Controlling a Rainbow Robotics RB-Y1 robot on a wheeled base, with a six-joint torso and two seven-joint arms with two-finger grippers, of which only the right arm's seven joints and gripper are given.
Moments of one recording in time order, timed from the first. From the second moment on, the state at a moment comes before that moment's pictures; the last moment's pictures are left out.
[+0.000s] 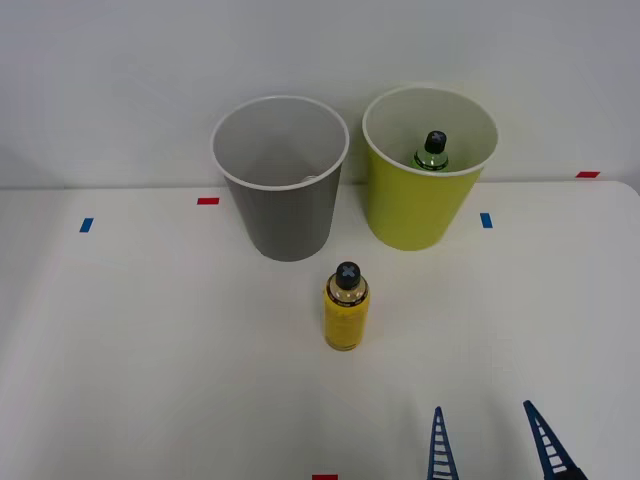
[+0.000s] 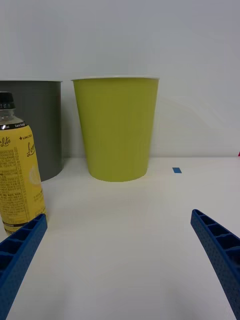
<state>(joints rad) 0.87 -0.07 0.30 -1.74 0.10 -0.87 1.55</state>
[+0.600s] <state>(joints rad) 0.87 -0.07 0.30 -1.74 0.10 -0.87 1.55</state>
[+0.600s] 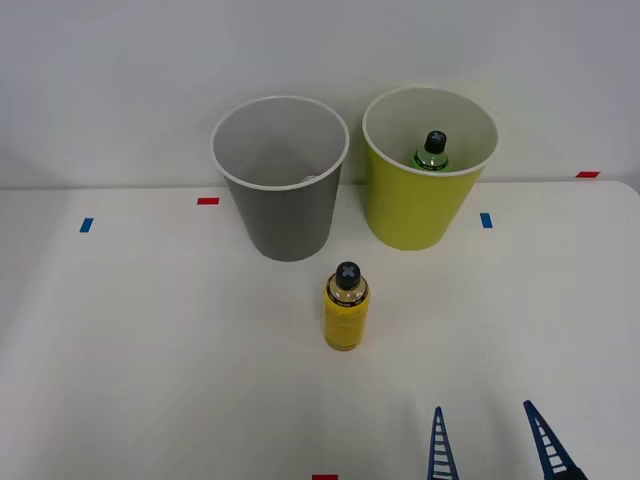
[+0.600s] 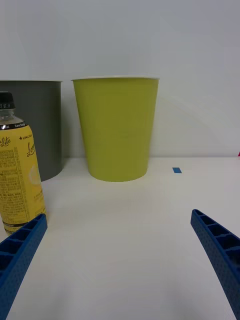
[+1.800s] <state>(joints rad) 0.81 -0.22 0.37 -1.75 0.02 -0.85 1.58</state>
